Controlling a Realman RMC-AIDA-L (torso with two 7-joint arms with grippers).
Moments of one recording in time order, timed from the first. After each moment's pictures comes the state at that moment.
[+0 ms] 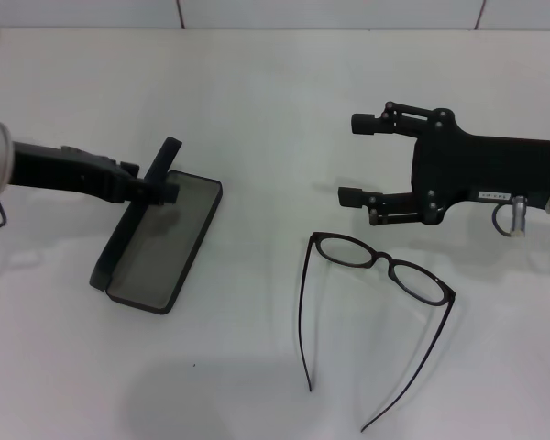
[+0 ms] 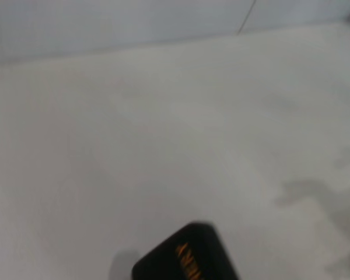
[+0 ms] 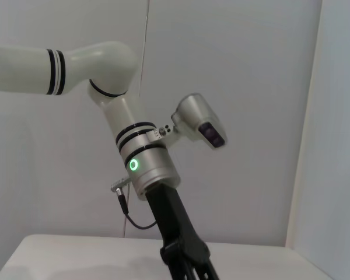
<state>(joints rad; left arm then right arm) -0.42 -2.09 0.89 1.23 2.31 1.51 -2.20 0.77 1.89 -1.95 -0.25 -0.62 -1.43 0.73</state>
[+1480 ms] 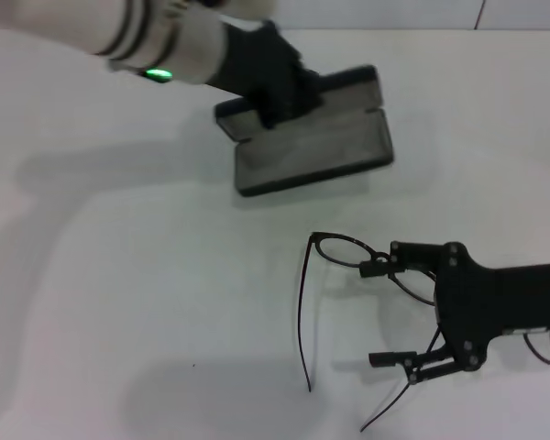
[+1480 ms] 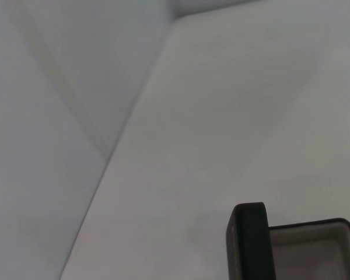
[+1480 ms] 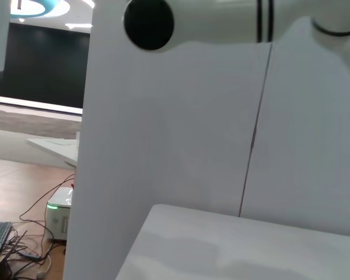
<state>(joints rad) -0.74 -2.09 1.30 1.12 2.29 1.18 -1.70 0.65 1.90 -1.95 -0.27 -0.86 -1.60 0.59</state>
